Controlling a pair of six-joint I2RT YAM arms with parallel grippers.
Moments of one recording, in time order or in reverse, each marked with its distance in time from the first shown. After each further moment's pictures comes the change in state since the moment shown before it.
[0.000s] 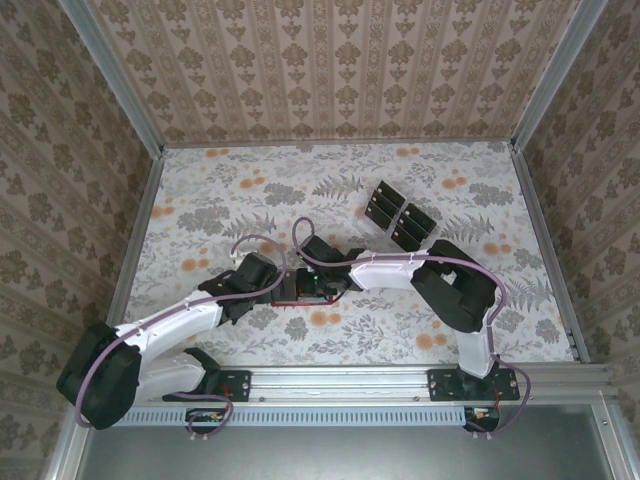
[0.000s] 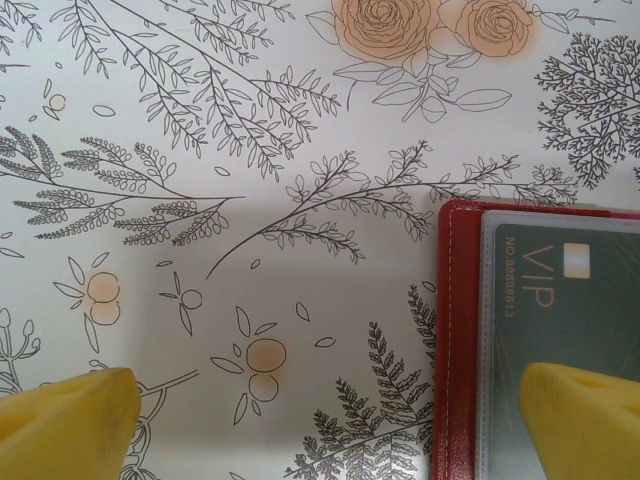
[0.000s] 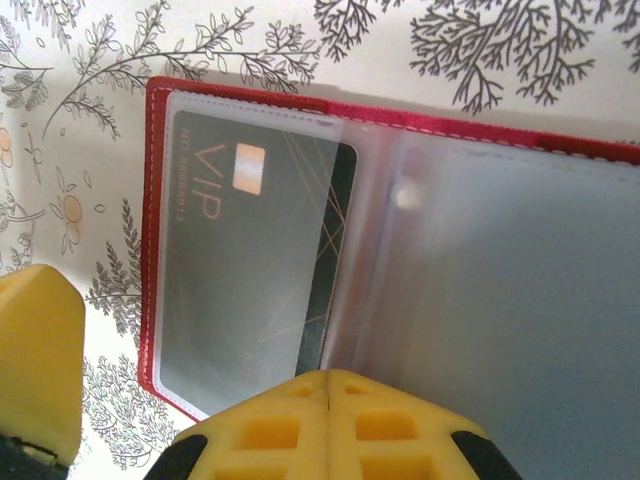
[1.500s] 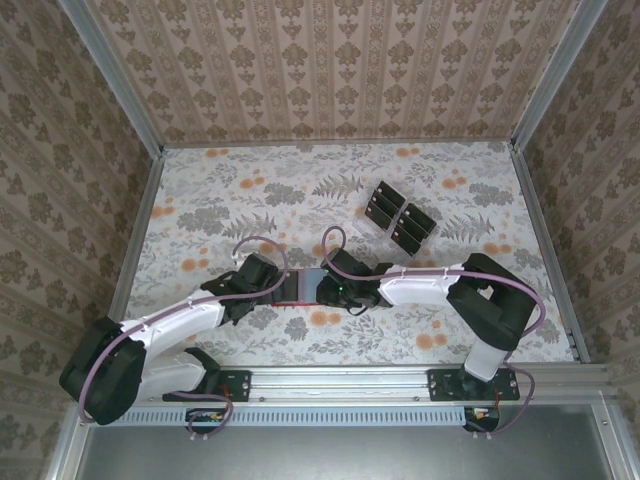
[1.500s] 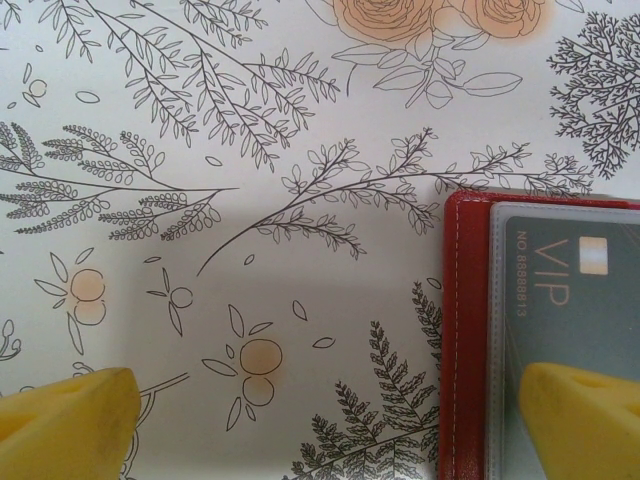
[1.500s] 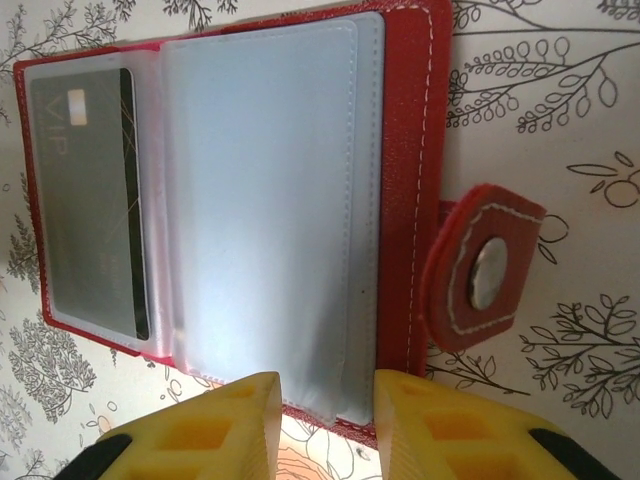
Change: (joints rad) left arm 0.000 0.028 -0.013 0.030 0.005 0.000; right arm 0.000 -0.228 -0.283 0.046 0.114 0.129
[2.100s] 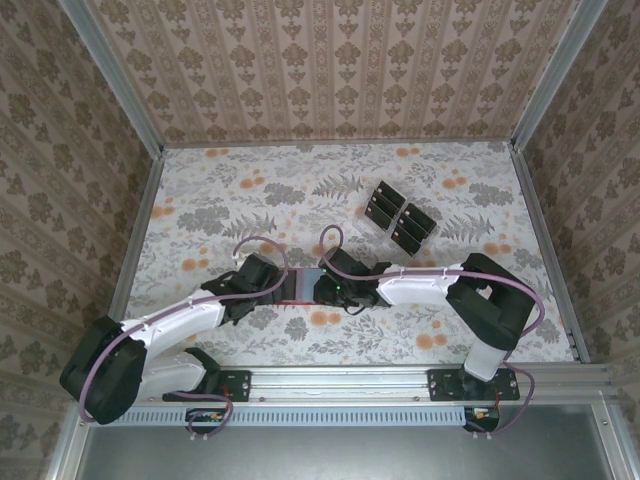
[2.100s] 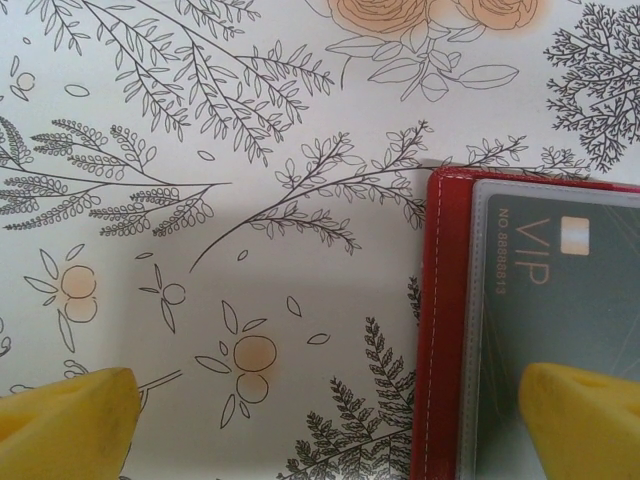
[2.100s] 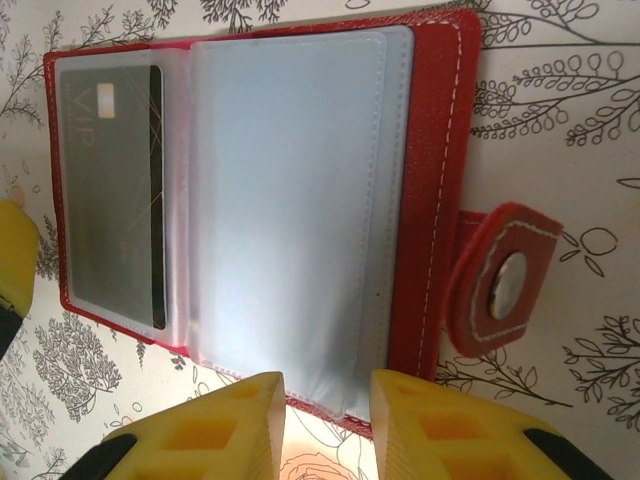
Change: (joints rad) left arm 0.000 0.004 0.000 0.000 0.012 0.000; right arm 0.011 0.001 0.017 0.010 0.000 0.001
